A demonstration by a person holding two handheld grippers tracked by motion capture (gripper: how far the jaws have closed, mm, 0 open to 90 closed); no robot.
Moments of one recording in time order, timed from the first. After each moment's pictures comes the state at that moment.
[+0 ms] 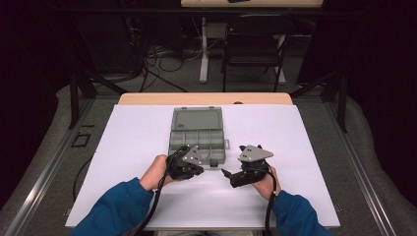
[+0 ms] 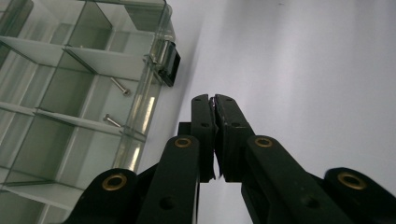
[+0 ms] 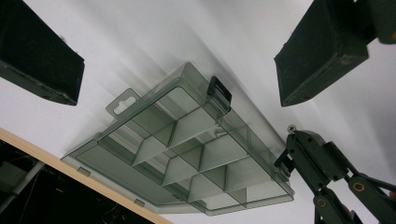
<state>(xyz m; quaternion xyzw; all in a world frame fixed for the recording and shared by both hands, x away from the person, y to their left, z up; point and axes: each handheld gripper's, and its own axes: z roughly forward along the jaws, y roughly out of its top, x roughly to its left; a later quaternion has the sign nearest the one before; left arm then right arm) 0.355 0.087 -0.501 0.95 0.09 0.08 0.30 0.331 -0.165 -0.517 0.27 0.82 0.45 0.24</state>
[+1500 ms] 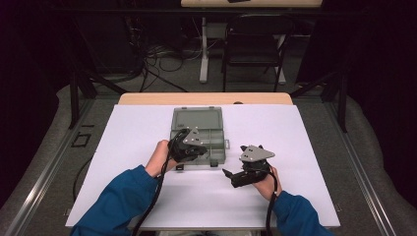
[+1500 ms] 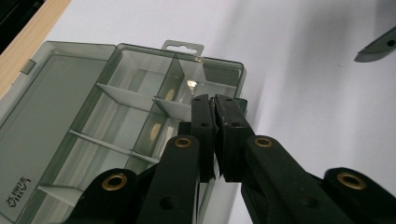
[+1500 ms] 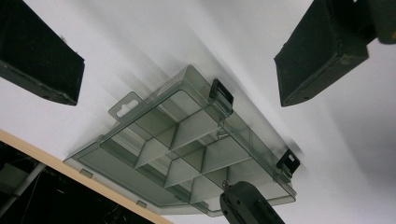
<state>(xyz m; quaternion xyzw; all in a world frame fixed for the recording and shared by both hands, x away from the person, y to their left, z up) 0.388 0.082 -0.479 0.92 0.12 0.13 0.34 0.330 -0.168 -0.517 0.27 0.82 0.45 0.24</state>
